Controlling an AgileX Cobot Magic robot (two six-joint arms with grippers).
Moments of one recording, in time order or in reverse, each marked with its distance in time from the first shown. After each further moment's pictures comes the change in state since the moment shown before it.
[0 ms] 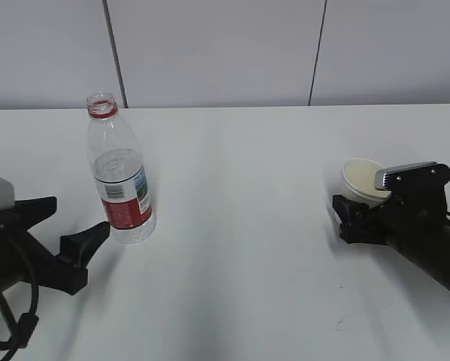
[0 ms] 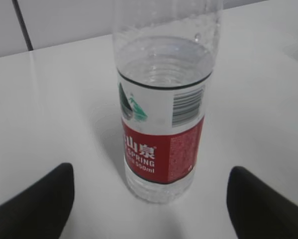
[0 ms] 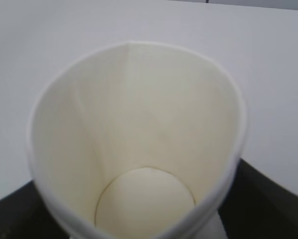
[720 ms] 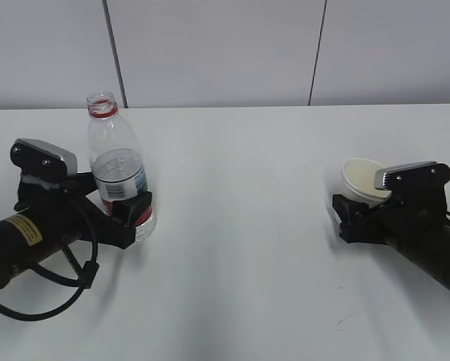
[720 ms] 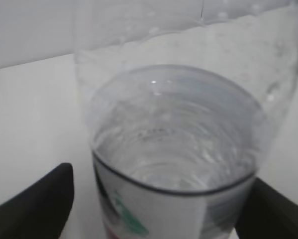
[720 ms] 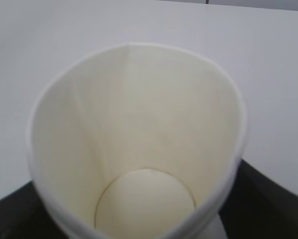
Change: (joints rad) left arm -0.002 0.266 -0.314 0.063 0.001 -0.042; right arm 0.000 0.000 -0.002 0.000 0.000 0.002
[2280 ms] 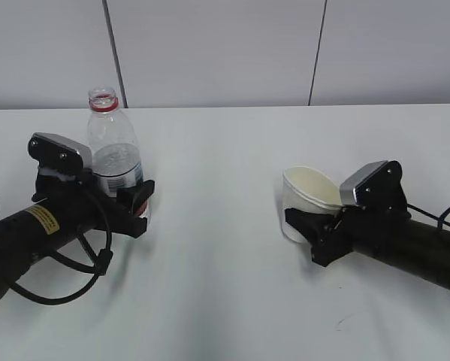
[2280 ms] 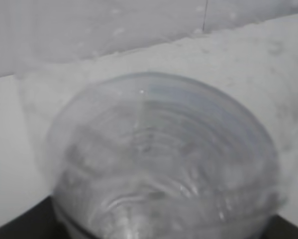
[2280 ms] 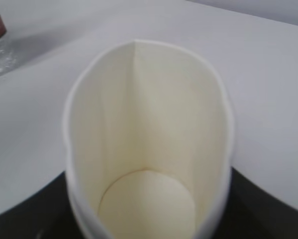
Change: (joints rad) left arm 0.000 0.076 -0.098 0.006 -0.003 -0.001; right arm -0.004 0.004 -0.062 -0.471 0.000 0.061
